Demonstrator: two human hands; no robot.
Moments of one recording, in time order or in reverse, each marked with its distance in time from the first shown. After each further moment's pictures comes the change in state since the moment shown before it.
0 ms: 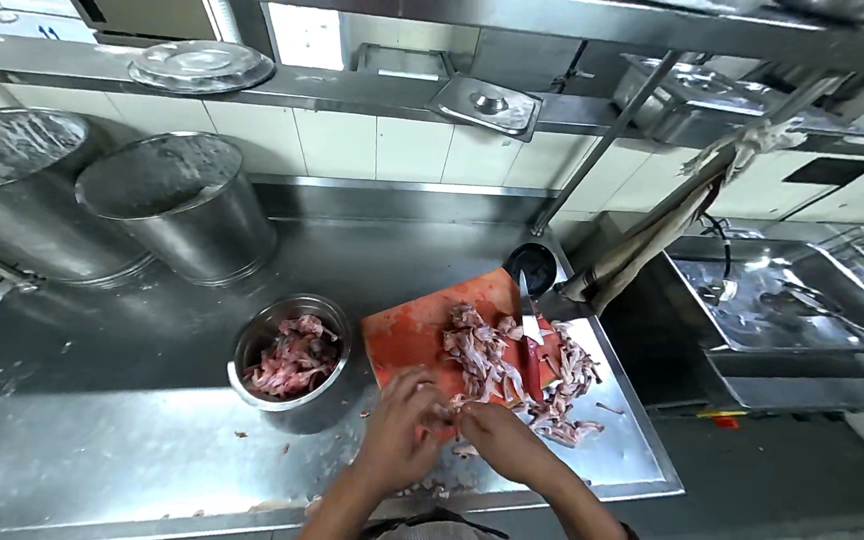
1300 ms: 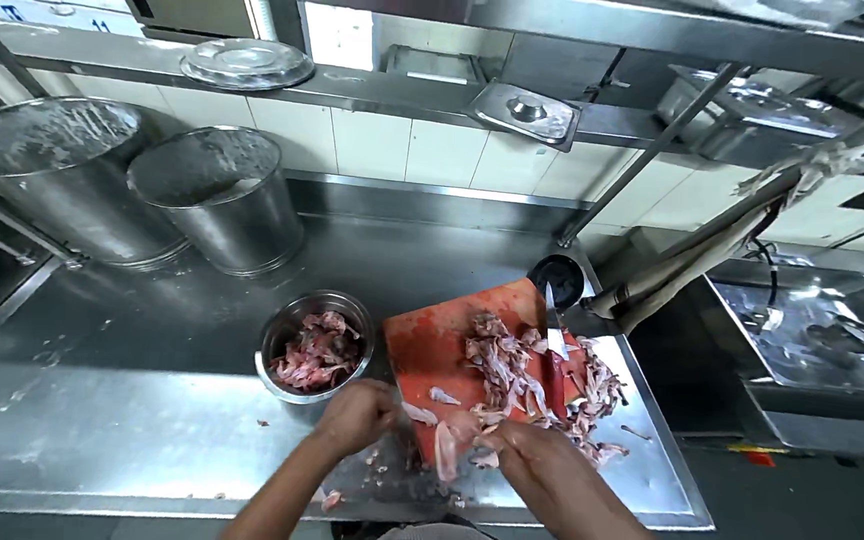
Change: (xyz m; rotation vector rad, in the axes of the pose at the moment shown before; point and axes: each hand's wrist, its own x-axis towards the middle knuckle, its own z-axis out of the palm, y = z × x) left_hand -0.014 -0.069 -0.075 0.341 -0.448 -0.203; right_hand -0.045 -0.041 -0.004 -0.173 0.355 -0.336
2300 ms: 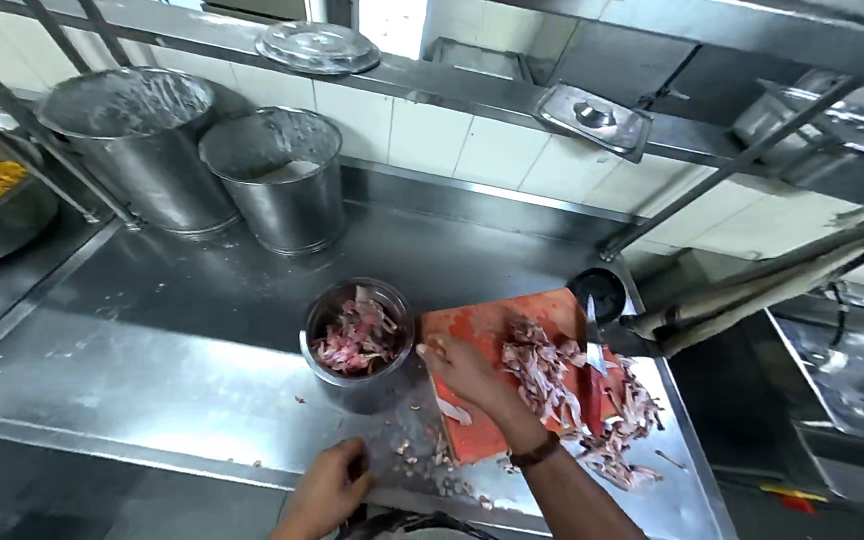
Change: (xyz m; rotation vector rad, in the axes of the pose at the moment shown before) left_hand -0.137 -0.037 0.070 -0.473 0.045 -0.495; right_hand 0.172 -0.009 0.096 0.067 -0.289 0.216
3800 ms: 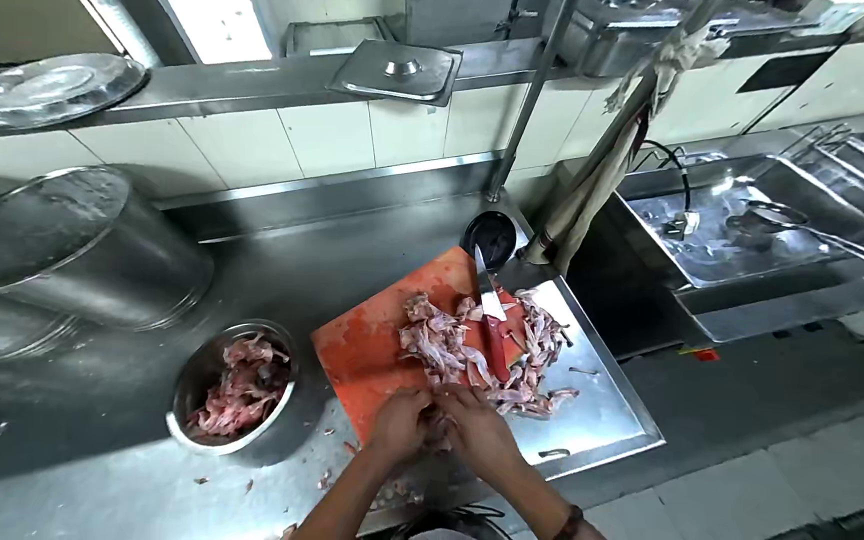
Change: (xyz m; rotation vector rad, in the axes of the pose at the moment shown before) left_hand 0.161 0.196 0.141 0.448 -0.250 0.361; right_hand -0.145 0.200 0.036 -0.072 0.342 0.088
